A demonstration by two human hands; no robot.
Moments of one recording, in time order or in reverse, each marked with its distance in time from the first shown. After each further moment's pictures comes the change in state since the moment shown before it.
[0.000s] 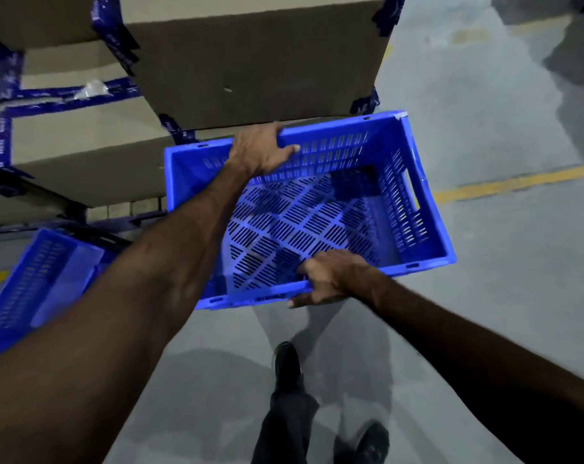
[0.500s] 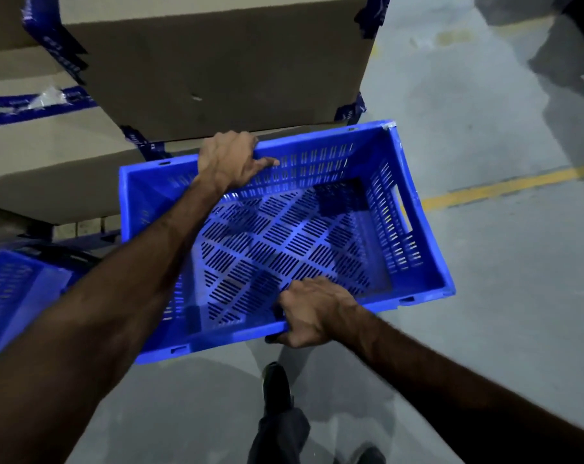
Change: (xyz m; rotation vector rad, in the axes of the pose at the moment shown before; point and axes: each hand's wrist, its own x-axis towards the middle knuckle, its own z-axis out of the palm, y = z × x) left_hand 0.038 -0.007 0.024 0.203 0.081 0.046; right_hand 0.016 0.008 0.005 0.056 0.139 -0.099
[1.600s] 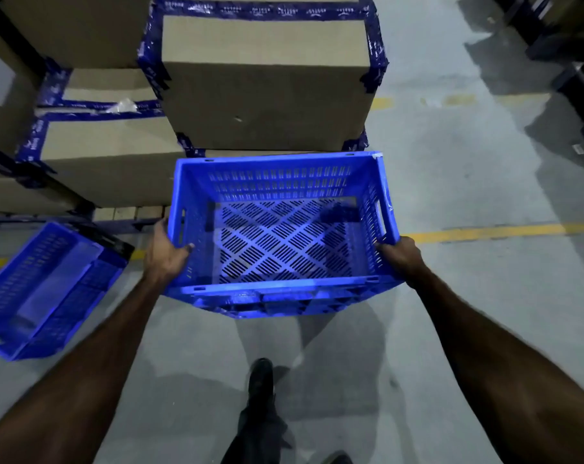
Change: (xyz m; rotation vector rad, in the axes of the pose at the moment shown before) left_hand -0.267 -0.070 0.020 -0.785 0.046 -0.830; right_hand -0.102 0.141 -0.012 0.836 0.524 0.951
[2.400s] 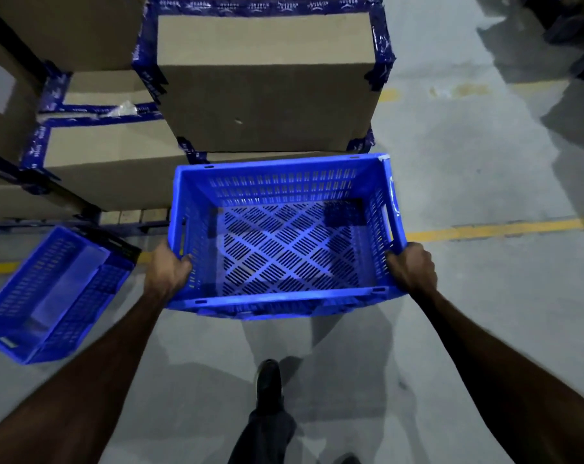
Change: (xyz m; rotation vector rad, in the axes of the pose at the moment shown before) left_hand -0.027 0.034 -0.004 0.075 0.021 -0.133; right_hand -0.002 0.001 0.008 -0.141 0.102 -0.002
